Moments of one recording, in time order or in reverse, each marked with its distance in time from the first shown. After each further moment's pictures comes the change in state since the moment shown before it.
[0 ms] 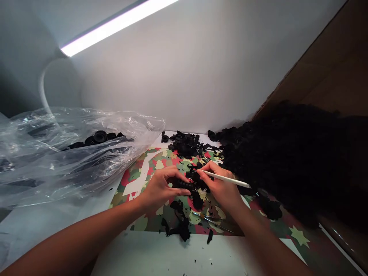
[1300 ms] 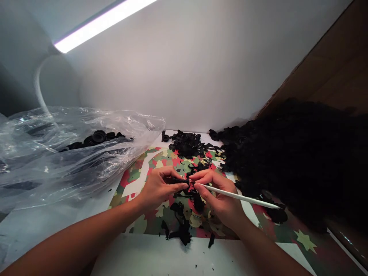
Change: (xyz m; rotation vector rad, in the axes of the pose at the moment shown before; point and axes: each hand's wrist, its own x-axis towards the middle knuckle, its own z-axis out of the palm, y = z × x) left_hand 0.002 -0.002 -0.001 -0.194 0.111 -0.197; right_hand -0.021 -0.020 0.003 0.406 -0.046 -0.141
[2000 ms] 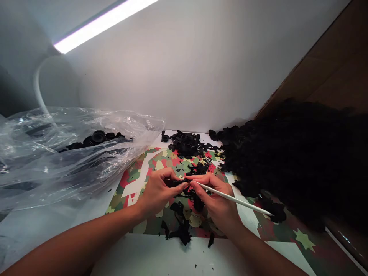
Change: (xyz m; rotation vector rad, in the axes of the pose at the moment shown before) left_hand -0.010 -0.004 0.008 0.077 0.059 -0.008; right_hand -0.006 -0.006 0.017 0.037 0.087 0.195
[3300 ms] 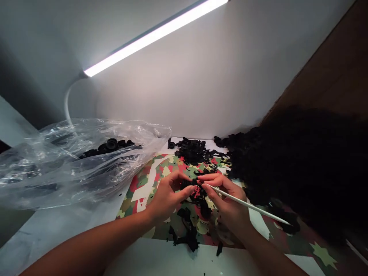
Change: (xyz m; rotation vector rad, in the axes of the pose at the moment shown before) left_hand -0.002 0.008 0.005 -0.053 -0.023 0.051; right_hand 0.008 0.011 -0.011 -0.010 0.080 -0.204
